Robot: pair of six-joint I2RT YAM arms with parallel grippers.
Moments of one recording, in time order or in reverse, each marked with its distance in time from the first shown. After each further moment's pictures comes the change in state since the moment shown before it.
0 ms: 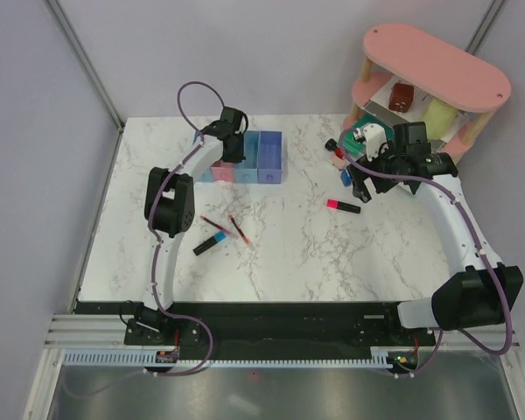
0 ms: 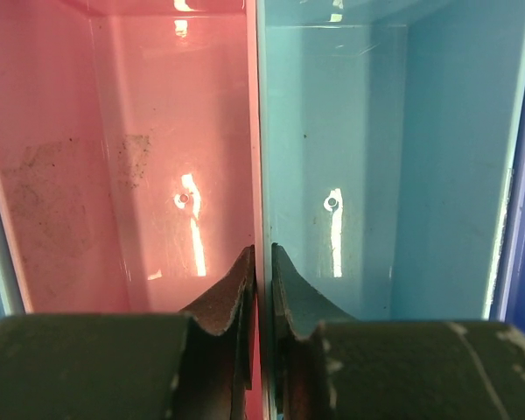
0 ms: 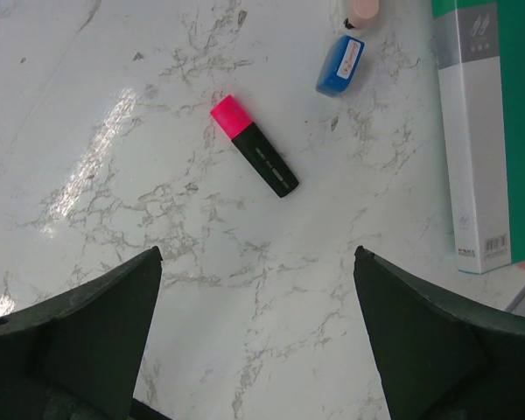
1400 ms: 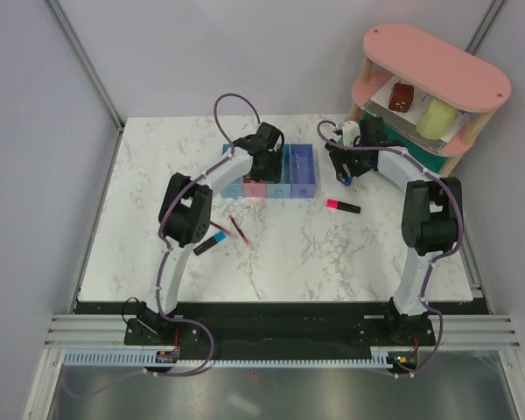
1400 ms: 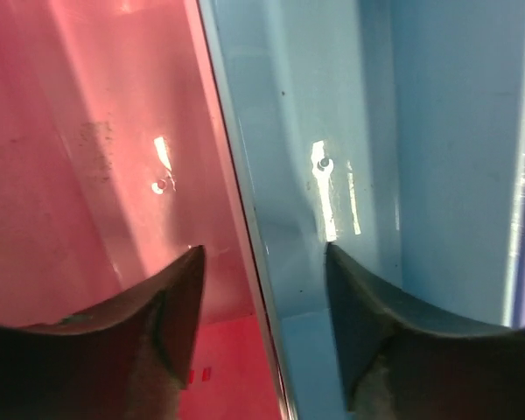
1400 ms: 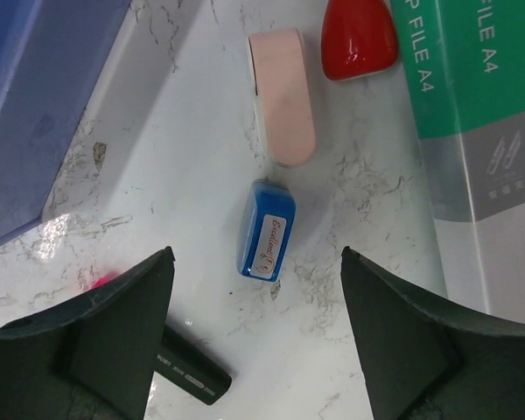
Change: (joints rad) left arm -0.219 -0.031 -0.060 -0.060 0.009 -0.109; right arm 0.013 0.591 0.140 0.419 0.098 0.081
